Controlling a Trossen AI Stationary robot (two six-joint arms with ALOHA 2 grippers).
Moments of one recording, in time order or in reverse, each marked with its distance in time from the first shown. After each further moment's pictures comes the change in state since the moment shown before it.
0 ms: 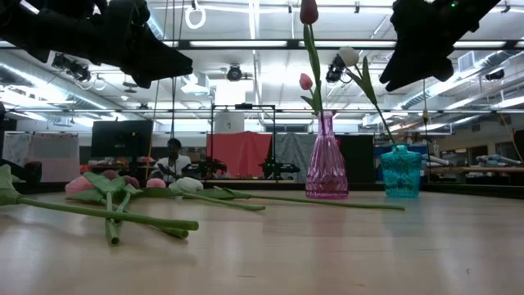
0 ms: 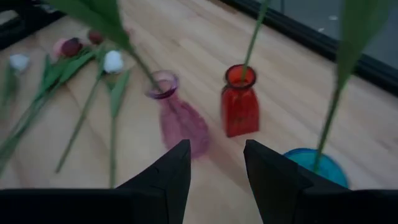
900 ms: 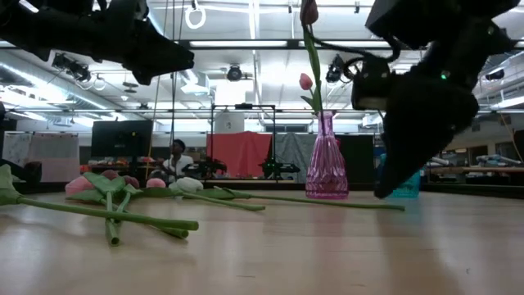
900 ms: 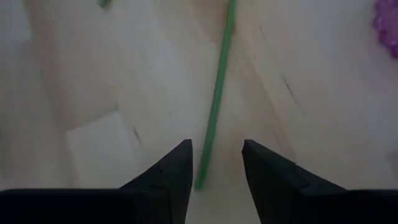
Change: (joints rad) left arm 0.000 0.000 0.000 0.051 -0.029 -0.007; right arm 0.273 0.734 0.000 0.420 -0.212 0.030
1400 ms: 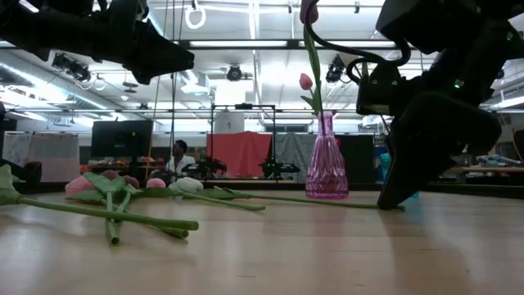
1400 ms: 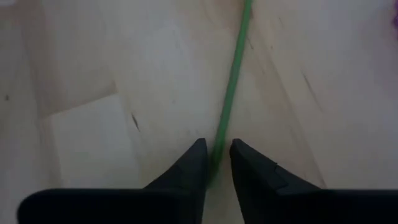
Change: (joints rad) left arm 0.000 0.000 0.000 0.000 -0.017 0.017; right arm 0.060 0.070 0.003 0.027 0.053 -0.011
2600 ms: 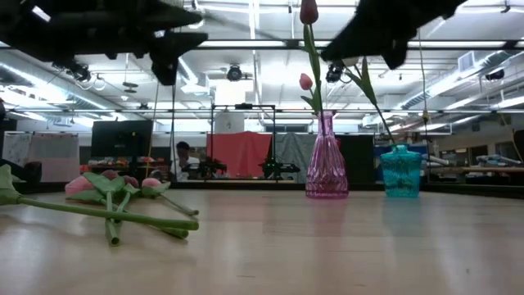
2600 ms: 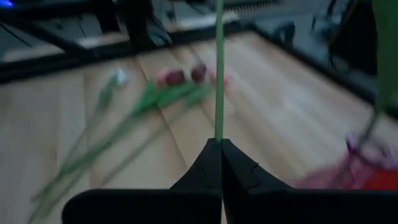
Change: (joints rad) left arm -0.001 0.194 0.001 0.335 0.360 -0.281; right arm 0.035 -0.328 0.025 0.243 0.459 -0.225
